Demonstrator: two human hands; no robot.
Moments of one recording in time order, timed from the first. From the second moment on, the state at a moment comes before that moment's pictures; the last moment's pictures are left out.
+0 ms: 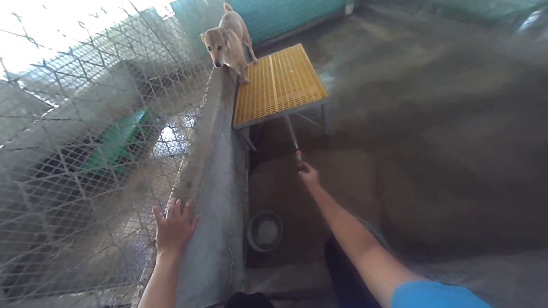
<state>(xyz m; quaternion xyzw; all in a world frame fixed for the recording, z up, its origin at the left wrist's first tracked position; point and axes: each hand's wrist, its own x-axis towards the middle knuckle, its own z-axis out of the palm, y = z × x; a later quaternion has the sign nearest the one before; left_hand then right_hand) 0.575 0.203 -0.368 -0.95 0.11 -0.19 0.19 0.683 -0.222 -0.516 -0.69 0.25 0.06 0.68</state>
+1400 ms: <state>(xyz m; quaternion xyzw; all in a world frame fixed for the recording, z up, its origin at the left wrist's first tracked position) 0.574 0.202 -0.367 -0.96 0.12 -0.19 0.19 0.684 -0.216 -0.525 -0.68 0.22 0.07 0.69</state>
